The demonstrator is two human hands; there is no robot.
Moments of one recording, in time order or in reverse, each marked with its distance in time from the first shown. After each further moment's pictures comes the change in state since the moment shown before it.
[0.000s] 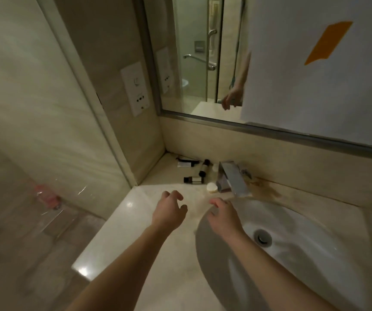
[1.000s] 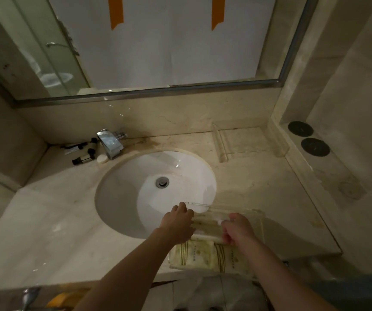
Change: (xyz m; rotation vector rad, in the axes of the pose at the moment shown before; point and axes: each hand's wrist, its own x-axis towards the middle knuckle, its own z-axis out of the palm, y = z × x) left_hand -0.220 0.138 0.202 0.574 -0.504 0.792; right_hand -0.254 0.267 -0.107 0.549 0.383 0.739
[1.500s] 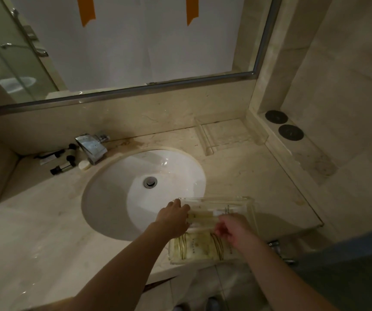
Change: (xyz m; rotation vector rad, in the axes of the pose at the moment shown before) left_hand 0.003 -0.007 -0.005 0.047 -0.046 0.111; right_hand -0.033 0.000 0.004 0.512 -0.008 0.207
